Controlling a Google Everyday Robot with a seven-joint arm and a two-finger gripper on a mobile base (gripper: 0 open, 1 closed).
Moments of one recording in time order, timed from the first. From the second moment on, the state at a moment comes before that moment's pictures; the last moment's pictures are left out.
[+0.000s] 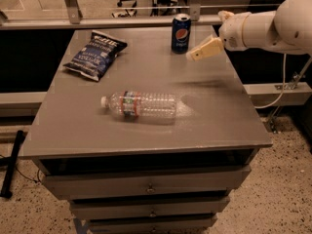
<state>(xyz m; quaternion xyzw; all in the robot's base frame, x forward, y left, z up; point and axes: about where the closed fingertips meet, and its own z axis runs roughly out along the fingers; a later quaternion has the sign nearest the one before) 0.740 -0.158 0.919 -0.44 0.71 0.11 0.54</state>
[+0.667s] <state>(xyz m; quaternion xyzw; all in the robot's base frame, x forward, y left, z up) 0.807 -0.135 0.907 -0.39 0.69 0.15 0.59</state>
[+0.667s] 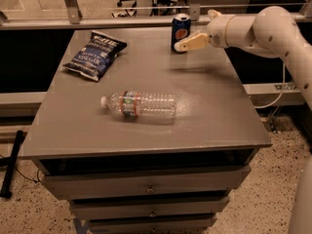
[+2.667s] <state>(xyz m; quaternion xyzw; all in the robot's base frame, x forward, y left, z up) 0.813 -0.104 0.893 -0.36 0.67 0.28 0.58</state>
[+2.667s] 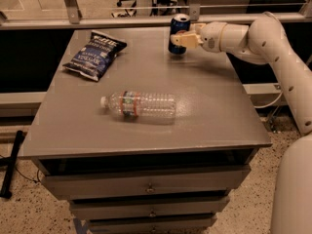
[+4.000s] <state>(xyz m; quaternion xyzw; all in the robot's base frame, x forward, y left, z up) 0.714 0.031 0.933 -0.50 0.58 0.38 0.52</state>
